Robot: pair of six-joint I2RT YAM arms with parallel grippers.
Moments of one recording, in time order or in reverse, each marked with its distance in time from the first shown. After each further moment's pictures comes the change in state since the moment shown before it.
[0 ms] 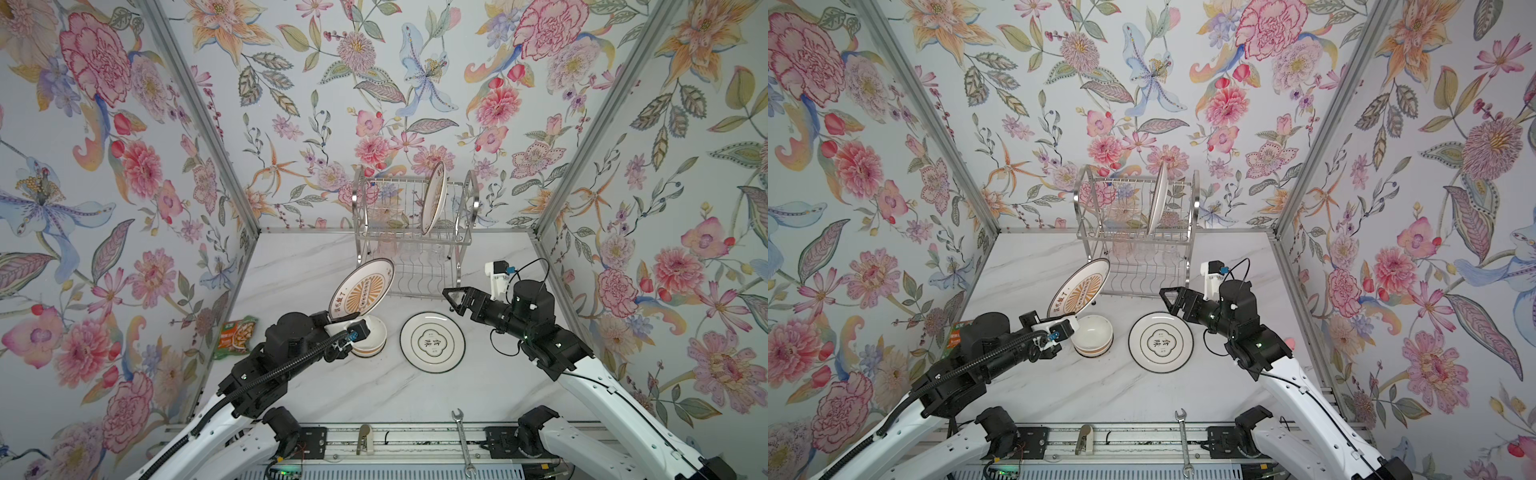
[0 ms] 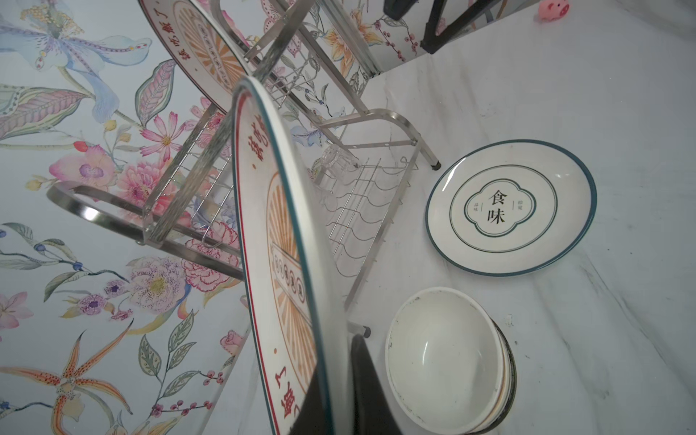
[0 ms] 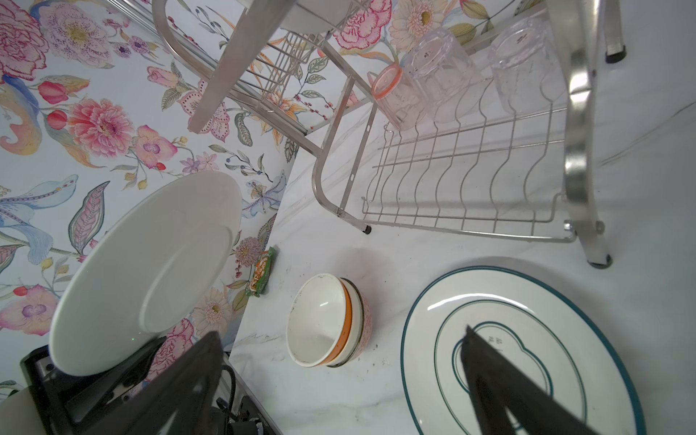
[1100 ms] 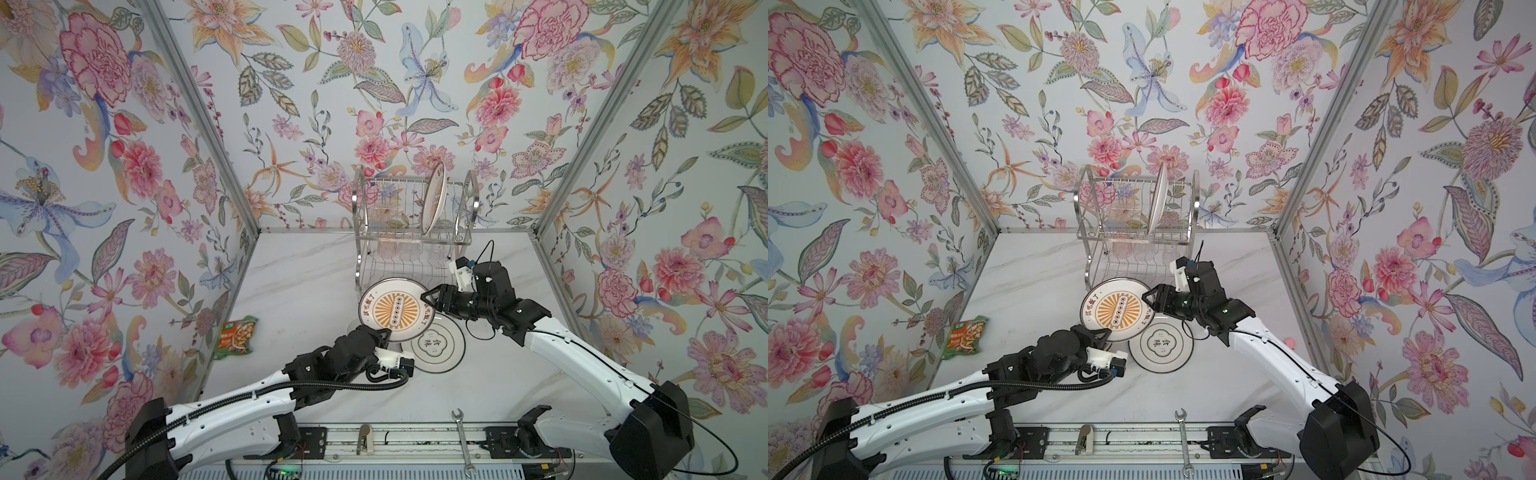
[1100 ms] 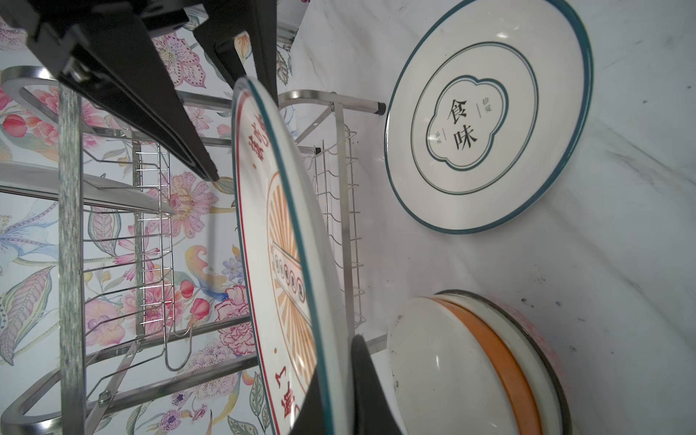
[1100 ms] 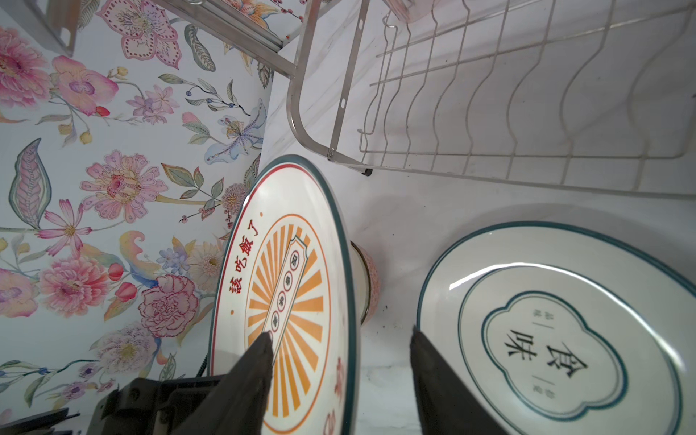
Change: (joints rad) left arm -0.307 0.295 -0.126 0.265 -0.336 0.380; right arm 0.079 0.347 0.170 -0.078 -0.093 0.025
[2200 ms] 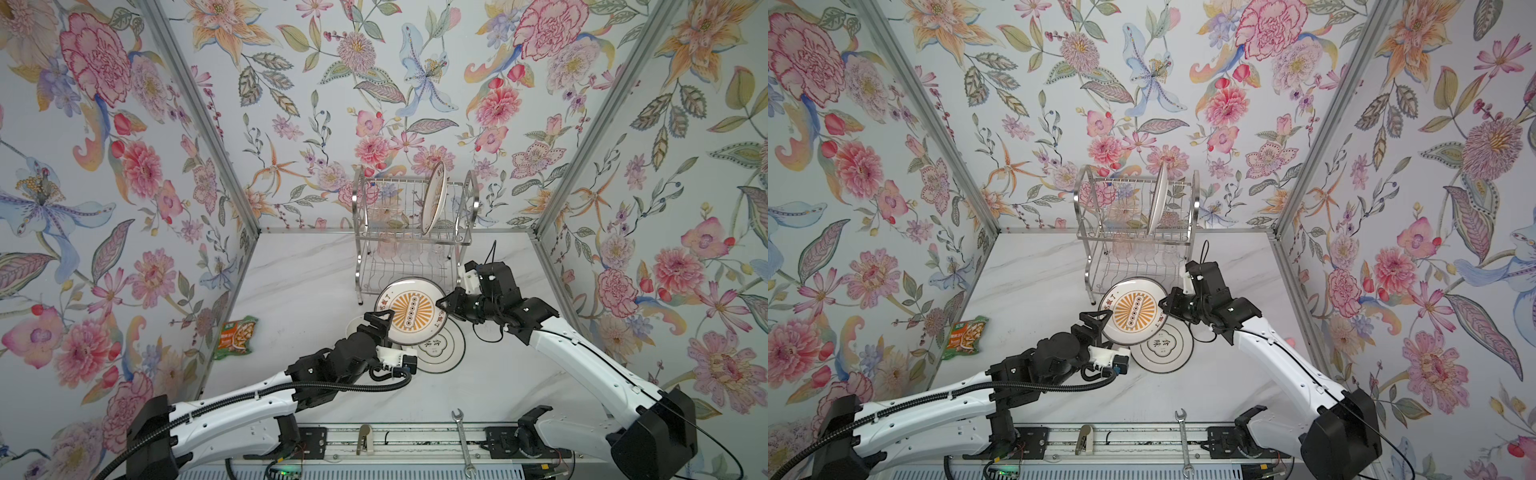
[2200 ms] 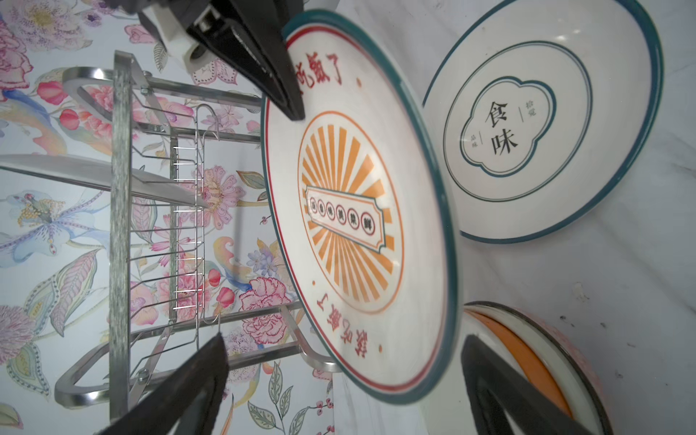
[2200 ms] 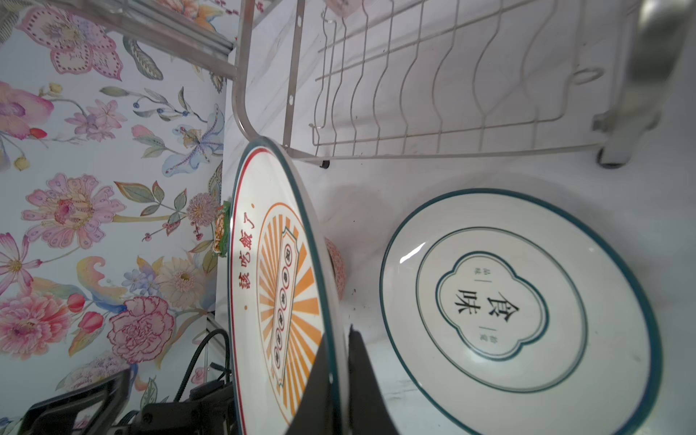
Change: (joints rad) left arm -0.024 -0.017 -0.013 0.093 -0.069 -0.010; right arm -0.053 -0.073 0.000 -0.151 0.082 0.008
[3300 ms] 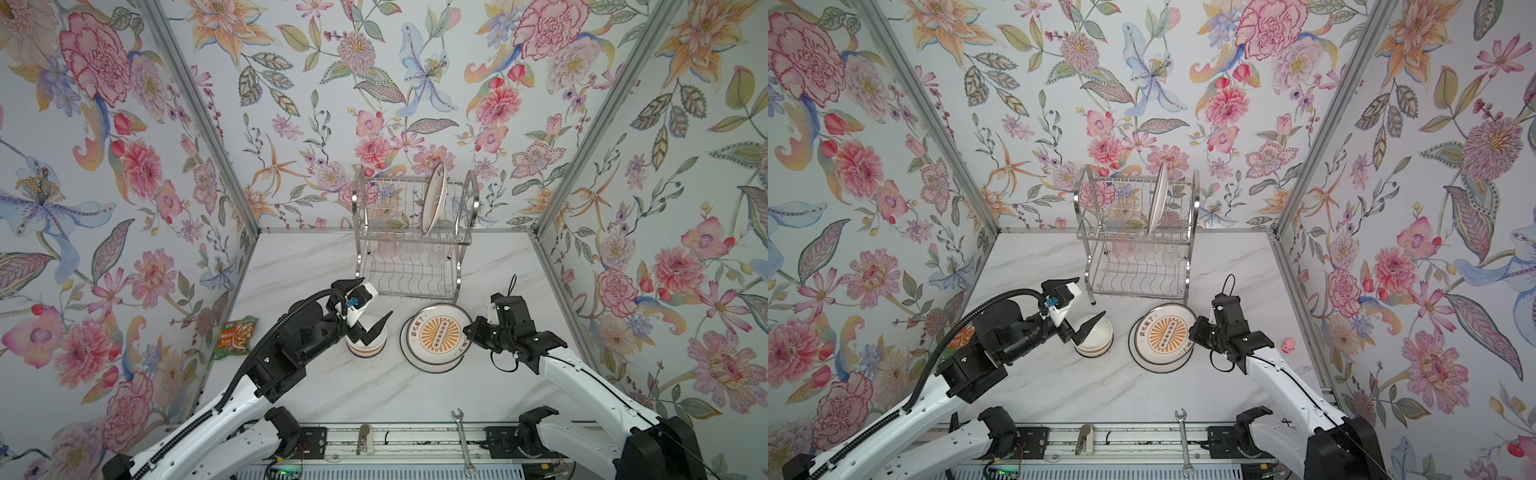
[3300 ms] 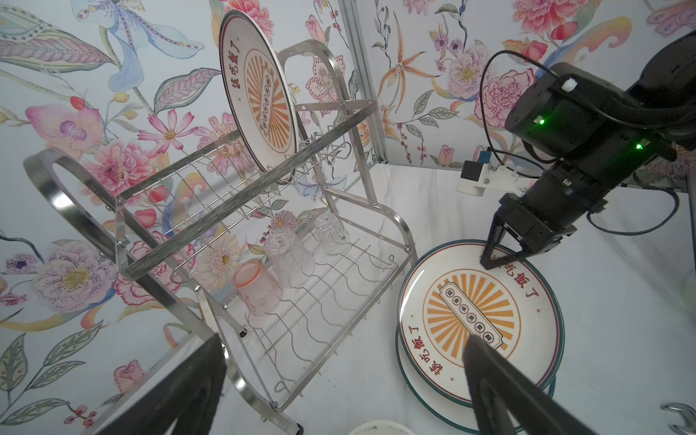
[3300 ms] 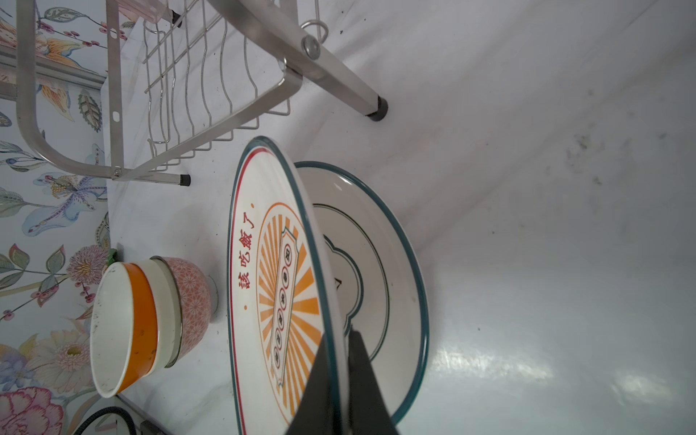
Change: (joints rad) left arm 0.368 -0.144 0.154 -0.038 0.501 -0.839; right arm -0.160 -0.126 -0.391 0.107 0.074 -0.049
